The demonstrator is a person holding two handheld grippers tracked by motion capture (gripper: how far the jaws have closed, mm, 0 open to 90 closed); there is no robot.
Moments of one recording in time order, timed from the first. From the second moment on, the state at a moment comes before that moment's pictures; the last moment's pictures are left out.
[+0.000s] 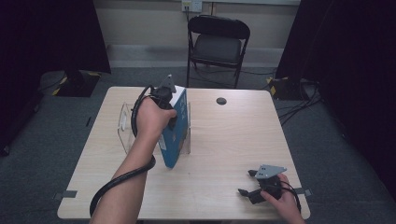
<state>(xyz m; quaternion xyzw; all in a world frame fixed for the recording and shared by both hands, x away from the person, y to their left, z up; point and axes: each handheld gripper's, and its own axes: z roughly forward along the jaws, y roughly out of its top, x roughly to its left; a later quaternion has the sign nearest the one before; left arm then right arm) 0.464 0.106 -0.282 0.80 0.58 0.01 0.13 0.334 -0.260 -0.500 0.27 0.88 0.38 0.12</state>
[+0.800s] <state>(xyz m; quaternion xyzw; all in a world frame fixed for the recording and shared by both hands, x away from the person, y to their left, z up) 0.471 0.104 -0.286 0.80 0.59 0.01 0.12 0.335 -0.260 -0.500 0.27 0.88 0.38 0.12</state>
